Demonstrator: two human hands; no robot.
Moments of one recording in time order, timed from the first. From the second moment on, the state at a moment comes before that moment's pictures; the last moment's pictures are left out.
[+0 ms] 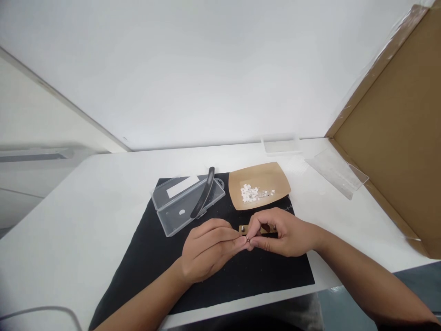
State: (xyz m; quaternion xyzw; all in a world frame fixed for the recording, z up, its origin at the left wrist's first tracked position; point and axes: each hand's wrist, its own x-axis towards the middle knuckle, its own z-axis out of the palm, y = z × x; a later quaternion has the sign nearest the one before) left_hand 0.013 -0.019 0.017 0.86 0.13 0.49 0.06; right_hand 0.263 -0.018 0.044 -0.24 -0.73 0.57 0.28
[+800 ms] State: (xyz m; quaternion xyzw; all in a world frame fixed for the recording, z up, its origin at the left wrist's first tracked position) left_hand 0.015 -0.011 0.011 0.82 0.23 0.51 0.09; right_hand 0.274 -0.010 0.044 -0.35 -0.83 0.32 0.29
